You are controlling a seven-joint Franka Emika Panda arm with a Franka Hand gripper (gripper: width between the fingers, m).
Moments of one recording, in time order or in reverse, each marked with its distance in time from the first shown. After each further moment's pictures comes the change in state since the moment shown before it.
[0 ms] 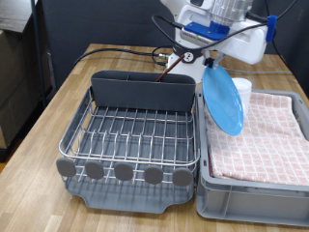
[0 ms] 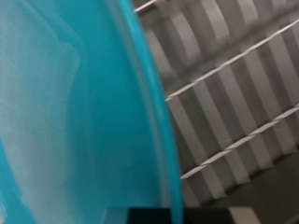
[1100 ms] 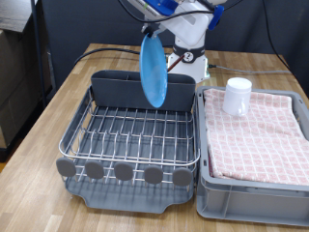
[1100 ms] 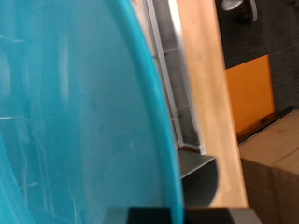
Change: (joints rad) arm -0.083 -0.033 -0.080 0.061 -0.337 -0.196 -0.276
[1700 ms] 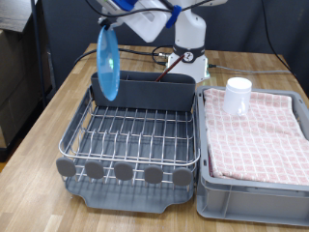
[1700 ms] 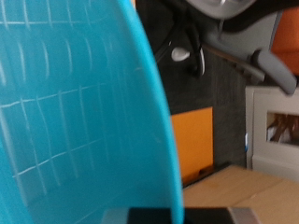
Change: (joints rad) arm -0.063 0.019 -0.135 0.012 -0.231 0.184 -0.231
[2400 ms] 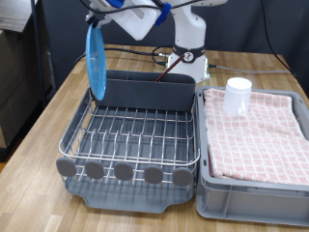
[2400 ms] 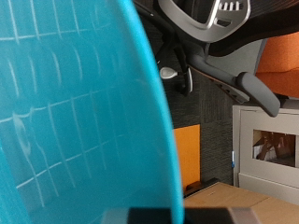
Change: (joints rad) arm 0.000 0.022 -0.009 0.039 -0.034 0.028 -0.019
